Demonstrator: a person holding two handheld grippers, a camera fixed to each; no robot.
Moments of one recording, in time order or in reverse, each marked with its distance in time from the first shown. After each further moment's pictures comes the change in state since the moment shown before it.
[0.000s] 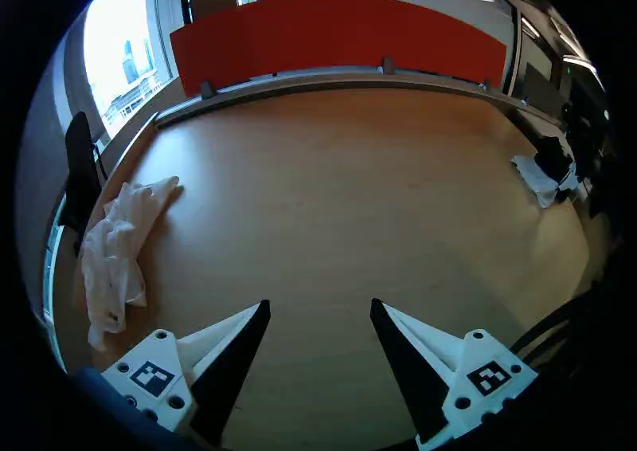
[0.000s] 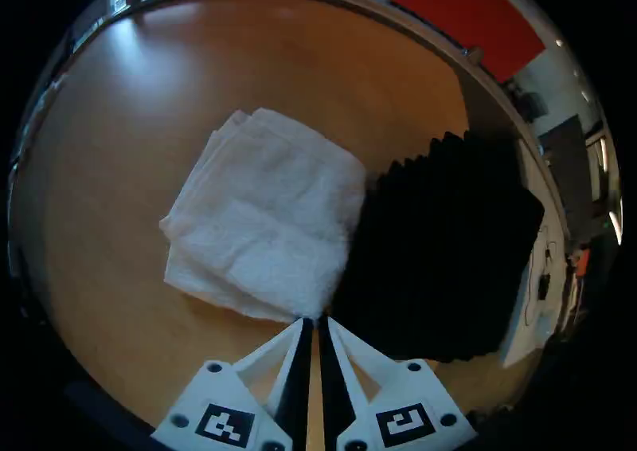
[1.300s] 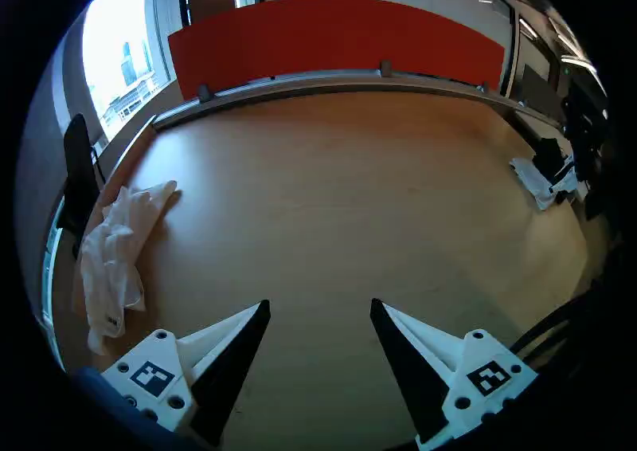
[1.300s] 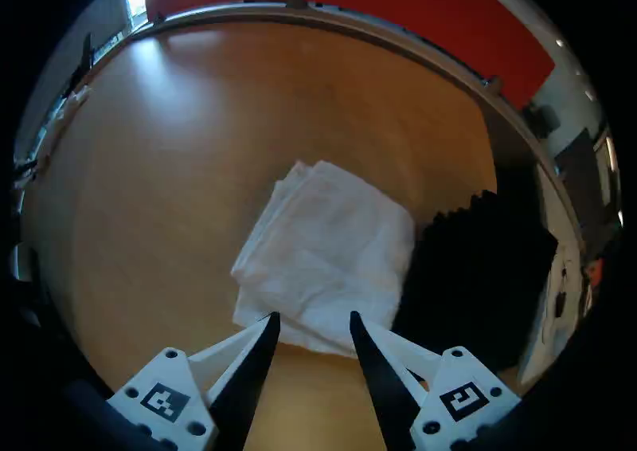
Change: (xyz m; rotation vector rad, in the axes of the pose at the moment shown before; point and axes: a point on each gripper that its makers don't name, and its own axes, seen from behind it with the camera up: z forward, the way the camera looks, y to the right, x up) left arm 0.006 -0.002 0.001 -0.010 0.013 0.002; right arm 0.040 -0.056 -0.016 0.114 0.135 -0.015
